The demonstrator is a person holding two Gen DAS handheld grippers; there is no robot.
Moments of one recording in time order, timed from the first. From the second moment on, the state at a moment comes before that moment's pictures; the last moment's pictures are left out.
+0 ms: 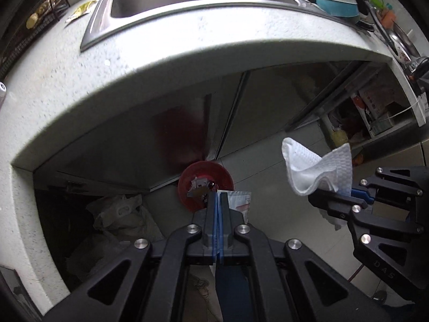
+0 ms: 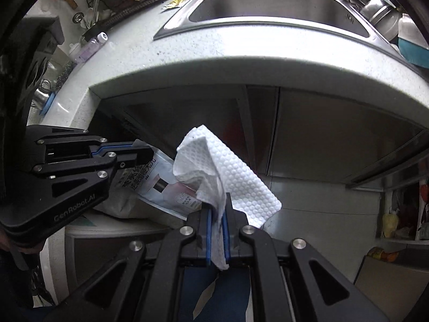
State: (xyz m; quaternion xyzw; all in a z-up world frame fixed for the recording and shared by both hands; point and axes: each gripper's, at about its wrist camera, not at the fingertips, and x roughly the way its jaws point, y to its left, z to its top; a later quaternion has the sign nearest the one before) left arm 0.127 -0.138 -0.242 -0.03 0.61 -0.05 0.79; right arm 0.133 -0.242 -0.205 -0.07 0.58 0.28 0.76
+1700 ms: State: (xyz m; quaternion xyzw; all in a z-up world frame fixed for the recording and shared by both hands) left arm 0.122 -0.085 -0.394 -0.04 0.63 0.06 0.78; right arm 0.149 -0.186 -0.372 -0.09 0.62 0.30 0.72
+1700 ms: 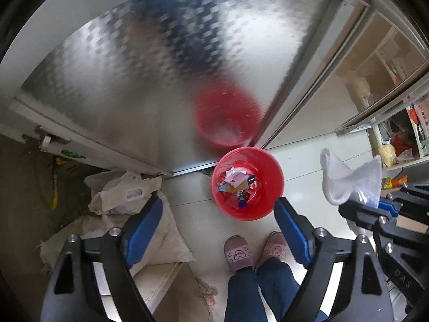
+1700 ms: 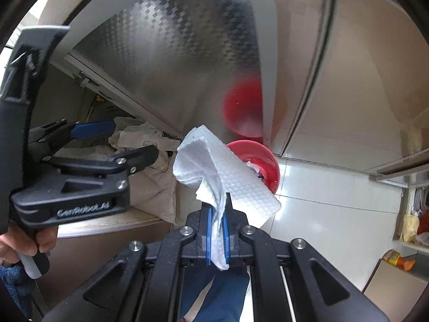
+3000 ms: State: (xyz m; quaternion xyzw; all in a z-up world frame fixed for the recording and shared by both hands) left arm 0.091 -0.063 -0.315 -0.06 0.60 0.07 0.79; right arm 0.146 -0.179 -0.339 -0.09 0.62 0.27 0.73
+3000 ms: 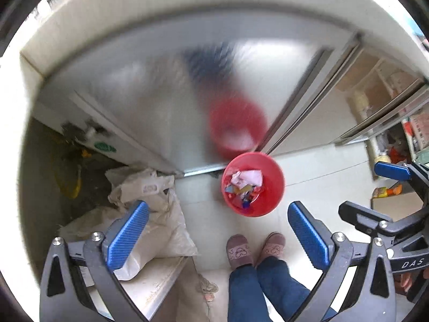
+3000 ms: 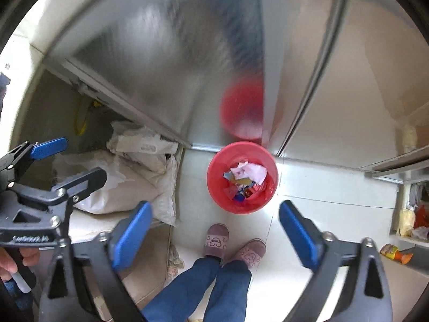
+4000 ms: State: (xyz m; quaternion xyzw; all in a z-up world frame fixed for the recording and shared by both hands) left arm 0.127 -0.126 -0.003 -0.07 0.43 -0.04 0.90; right arm 0.143 -0.266 -0.011 -0.02 0.43 0.15 0.89
